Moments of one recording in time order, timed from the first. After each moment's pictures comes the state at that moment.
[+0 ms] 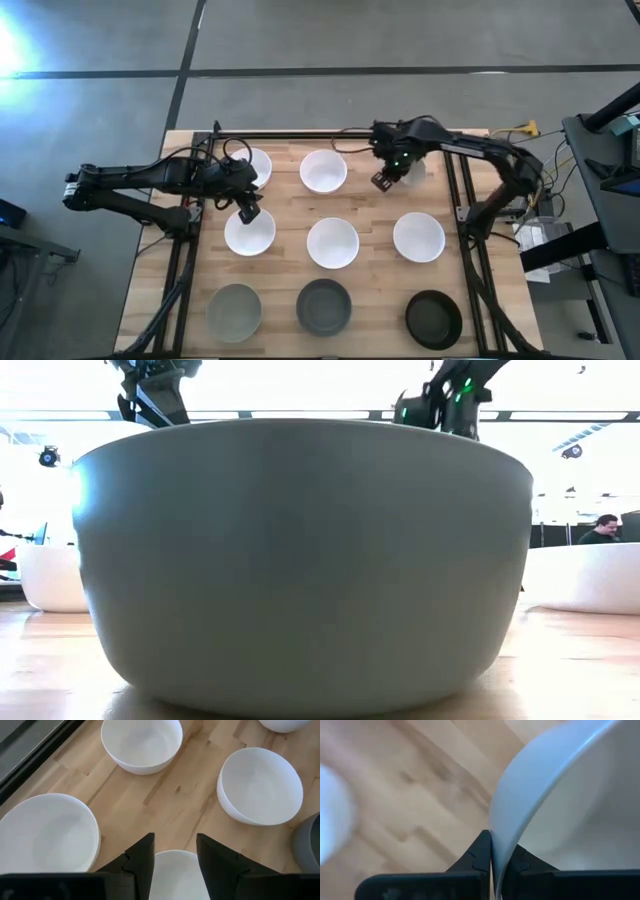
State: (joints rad) left arm 0.04 1.02 1.07 -0.96 -0.24 -0.44; right arm -0.49 1.57 1.28 -1.12 -0.07 0.28
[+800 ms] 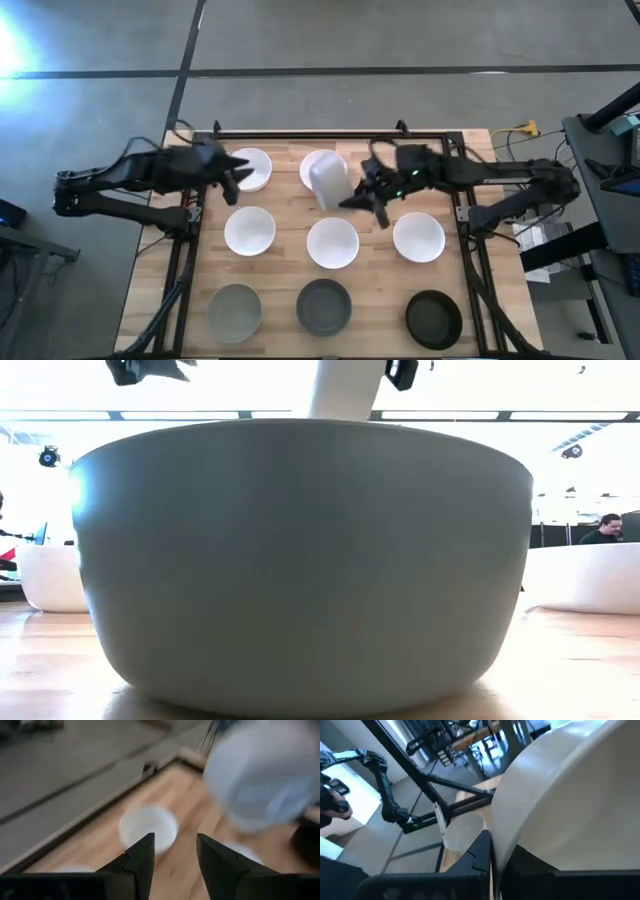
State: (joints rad) left arm 0.05 0.76 1.08 -0.71 -0.41 -0.39; right arm -0.02 1.32 1.18 -0.16 -0.27 0.42
